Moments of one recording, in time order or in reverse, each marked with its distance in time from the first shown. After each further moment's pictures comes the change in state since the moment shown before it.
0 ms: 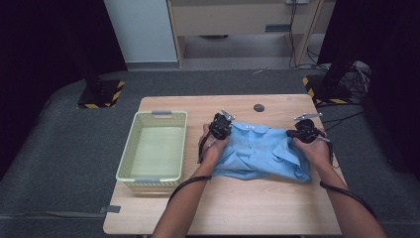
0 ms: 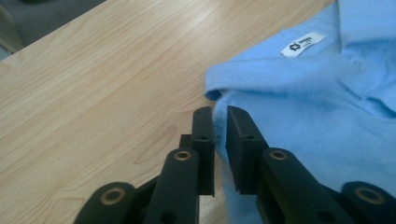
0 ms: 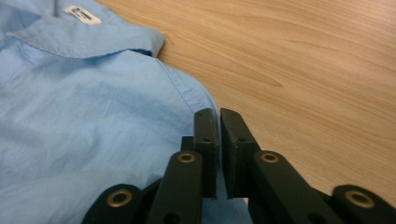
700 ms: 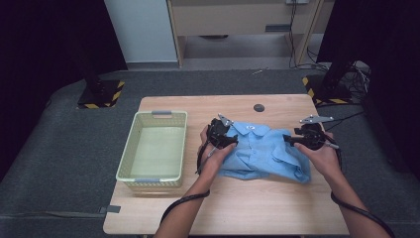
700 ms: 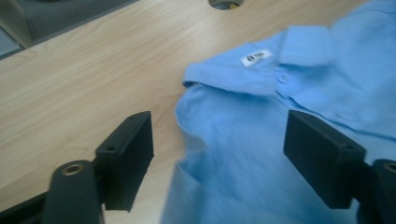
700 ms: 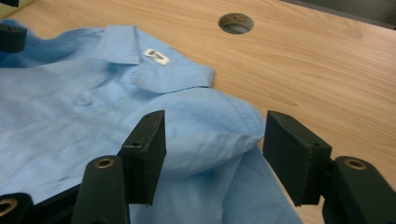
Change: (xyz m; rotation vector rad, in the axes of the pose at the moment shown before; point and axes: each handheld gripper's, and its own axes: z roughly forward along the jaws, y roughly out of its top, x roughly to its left) left arm -0.030 -0.008 -0.064 -0.046 0.000 -0.079; right arm 0.033 0.001 -0.062 -0.114 0.050 -0.008
